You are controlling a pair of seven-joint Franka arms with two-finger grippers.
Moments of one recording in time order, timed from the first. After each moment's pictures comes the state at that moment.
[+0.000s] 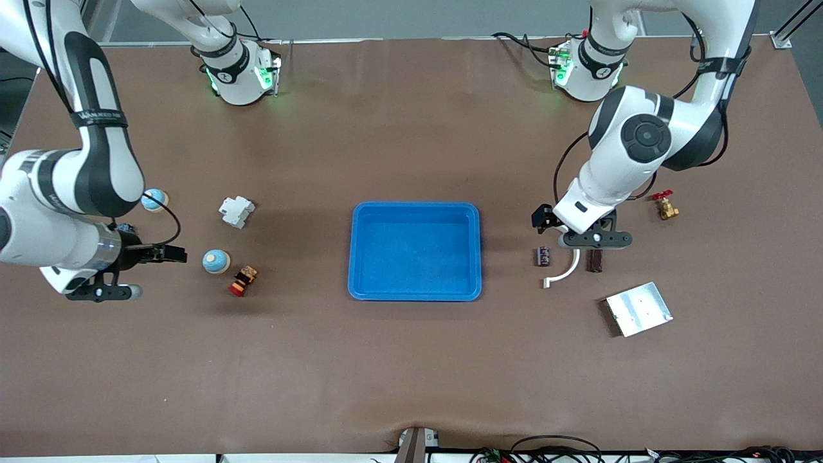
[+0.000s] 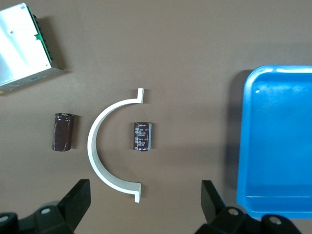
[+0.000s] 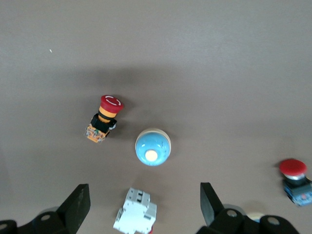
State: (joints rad) left arm -0.13 0.19 -0.25 -2.05 0.05 2.28 -0.38; right arm 0.00 0.38 -0.04 -1.75 0.07 1.98 -0.07
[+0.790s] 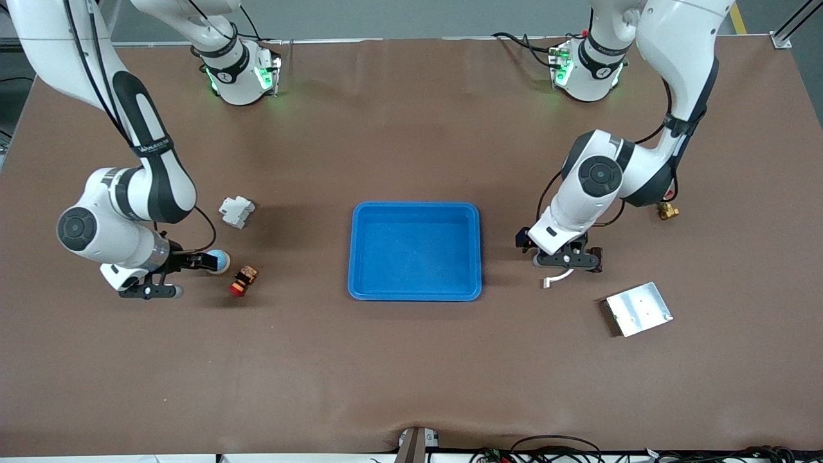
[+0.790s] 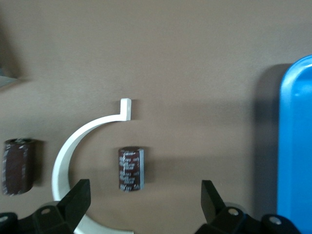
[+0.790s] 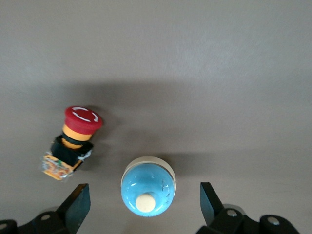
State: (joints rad) left arm -0.14 0.40 -0.24 -2.07 0.19 2.52 -0.45; right arm 0.01 0.45 -0.04 -1.96 0.08 2.34 -0.07
